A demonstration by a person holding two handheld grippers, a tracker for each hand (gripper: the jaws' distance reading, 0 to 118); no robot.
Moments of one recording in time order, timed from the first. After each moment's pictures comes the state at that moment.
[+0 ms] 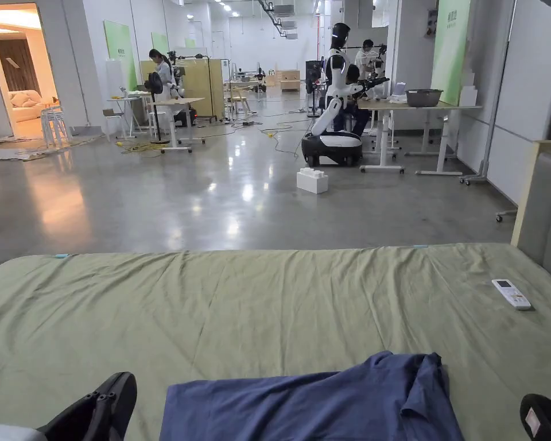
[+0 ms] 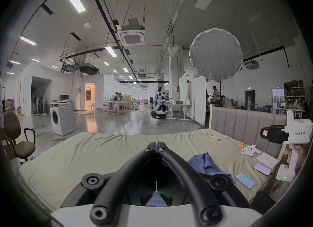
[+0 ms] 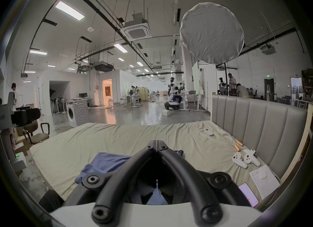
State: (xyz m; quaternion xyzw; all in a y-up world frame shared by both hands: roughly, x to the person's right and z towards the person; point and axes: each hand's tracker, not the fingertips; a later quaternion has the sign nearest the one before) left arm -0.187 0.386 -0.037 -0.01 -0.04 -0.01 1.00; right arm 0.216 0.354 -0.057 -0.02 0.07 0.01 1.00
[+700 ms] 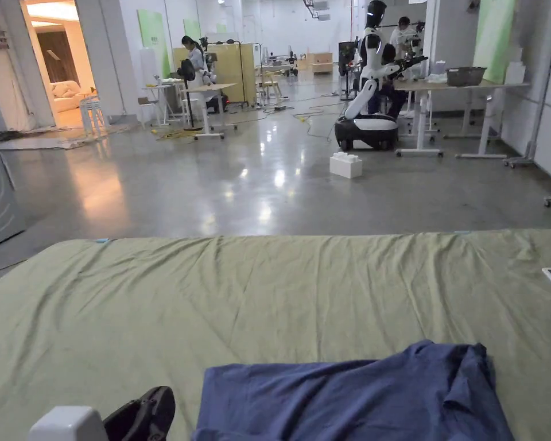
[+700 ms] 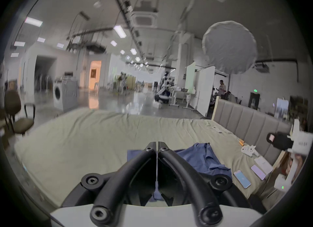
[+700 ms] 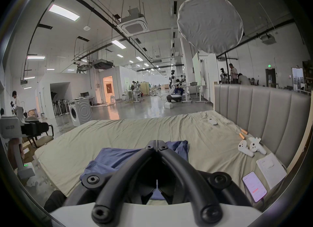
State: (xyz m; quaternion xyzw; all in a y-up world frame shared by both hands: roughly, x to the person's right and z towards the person) left arm -0.220 0.348 -0.081 -0.12 -0.03 0.09 0.99; right arm 0.222 0.329 -0.067 -0.09 0.07 -0.05 0.99
